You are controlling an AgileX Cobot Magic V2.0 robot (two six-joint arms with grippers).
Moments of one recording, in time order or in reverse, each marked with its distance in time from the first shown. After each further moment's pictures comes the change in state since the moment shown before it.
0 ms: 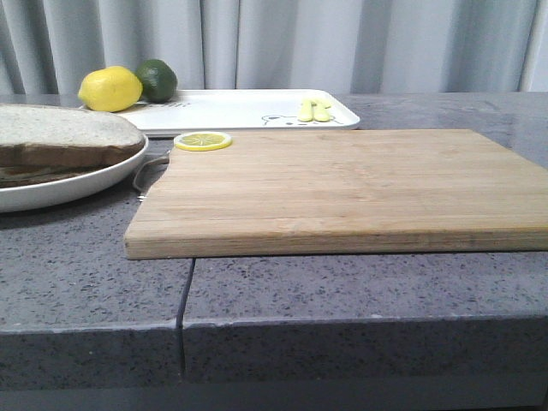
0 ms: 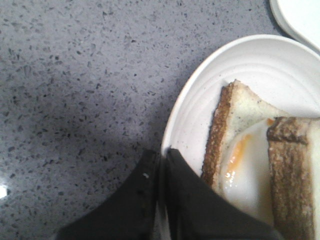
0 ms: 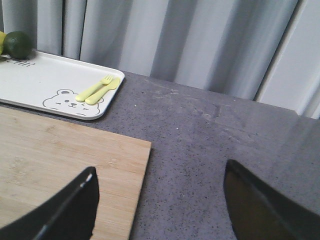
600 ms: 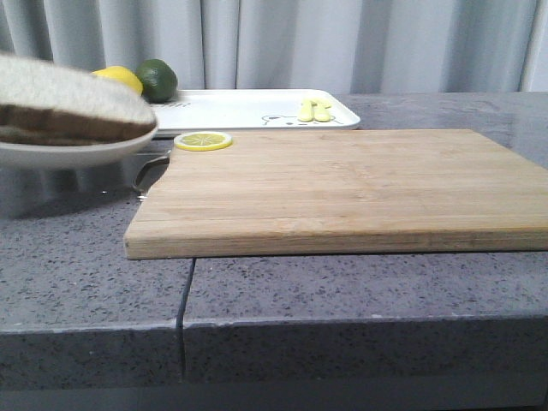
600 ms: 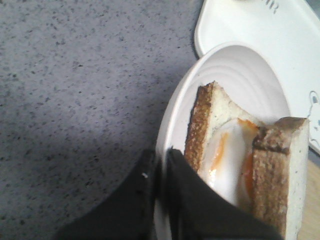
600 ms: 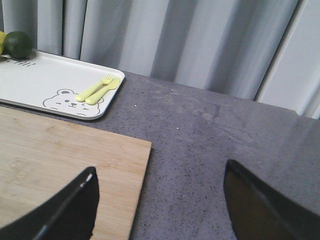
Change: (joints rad) left arm 0.000 -0.137 -0.023 -0.140 0.021 0.012; right arm 0.000 0.000 0.000 0.000 0.000 0.000
